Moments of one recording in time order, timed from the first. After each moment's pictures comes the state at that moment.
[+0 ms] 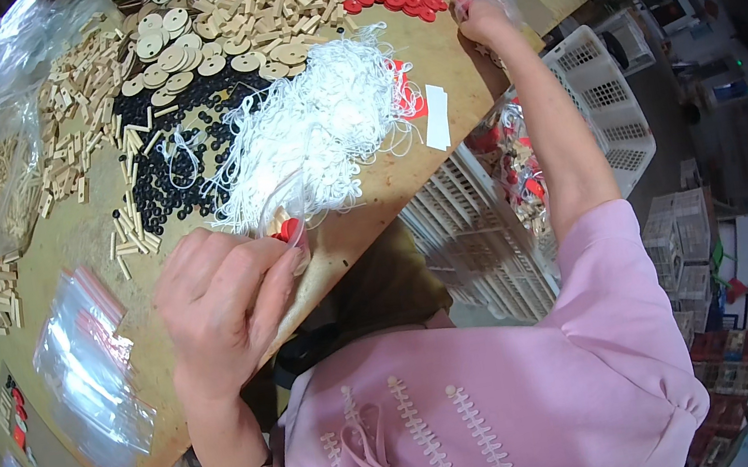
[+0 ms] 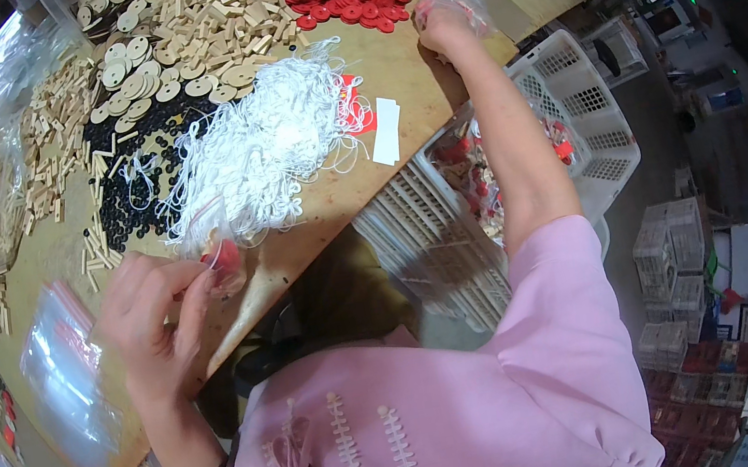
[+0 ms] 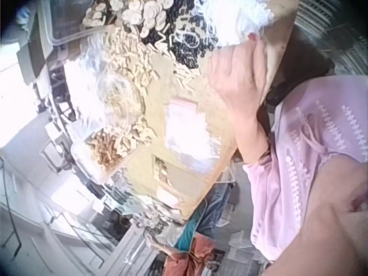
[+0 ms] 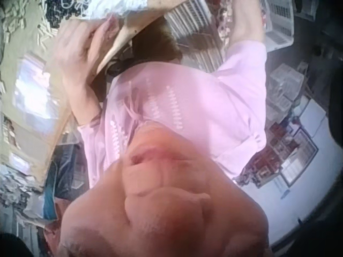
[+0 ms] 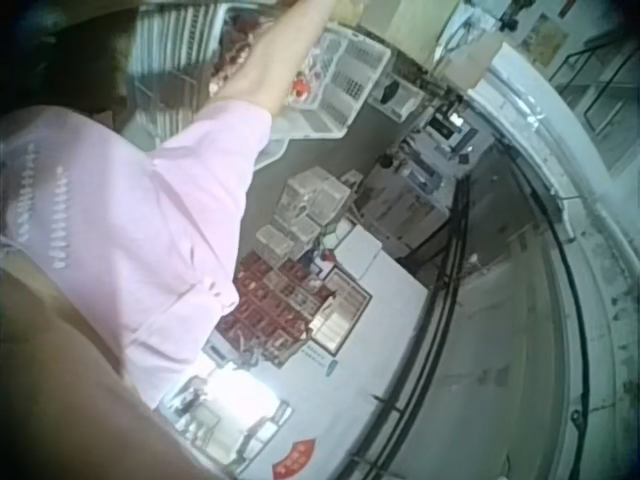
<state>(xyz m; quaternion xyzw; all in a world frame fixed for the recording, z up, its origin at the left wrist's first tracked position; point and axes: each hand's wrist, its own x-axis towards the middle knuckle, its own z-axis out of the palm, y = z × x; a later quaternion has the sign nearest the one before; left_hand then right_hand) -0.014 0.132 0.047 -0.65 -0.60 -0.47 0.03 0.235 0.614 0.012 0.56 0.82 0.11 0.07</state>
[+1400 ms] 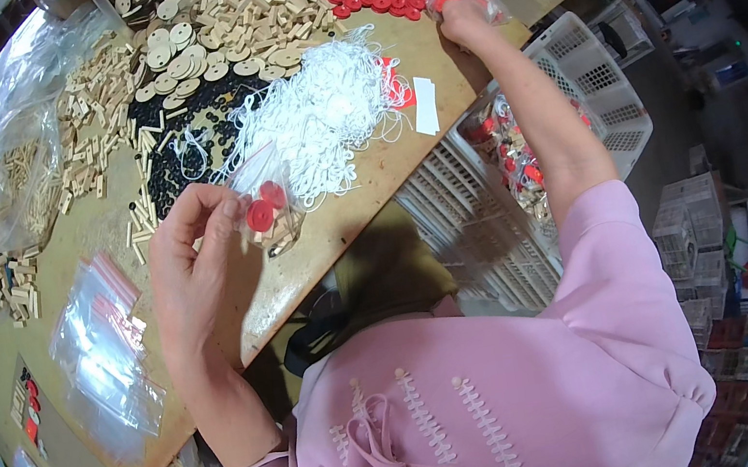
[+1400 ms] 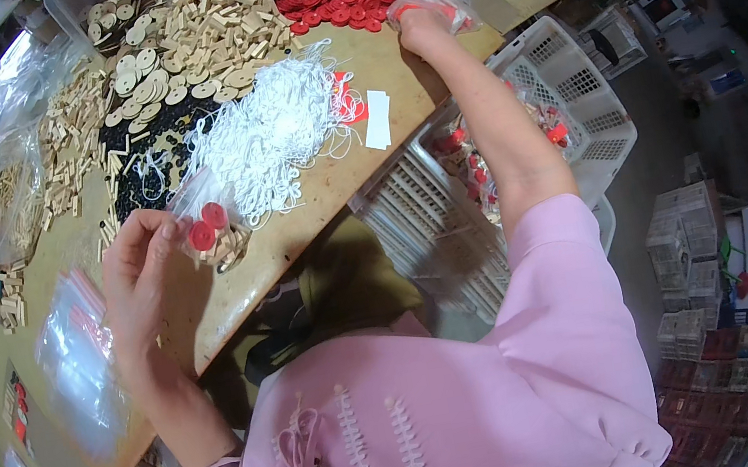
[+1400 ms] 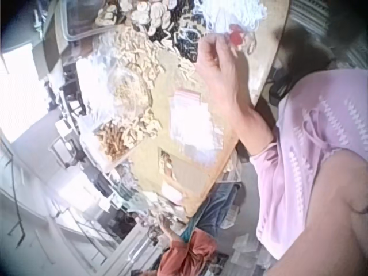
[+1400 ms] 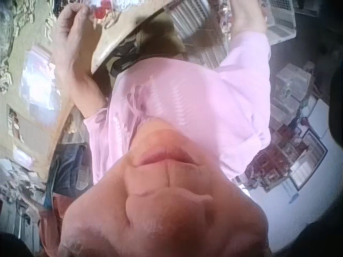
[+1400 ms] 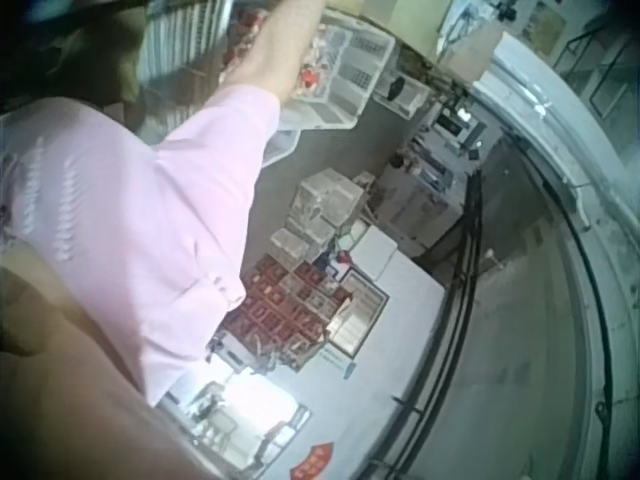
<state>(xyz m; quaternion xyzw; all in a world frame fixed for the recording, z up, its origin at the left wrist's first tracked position) -0.032 0.124 0.029 -0.39 -0.60 -0.60 -0.37 0.233 0.606 -0.003 0.53 0.84 0.15 0.05</state>
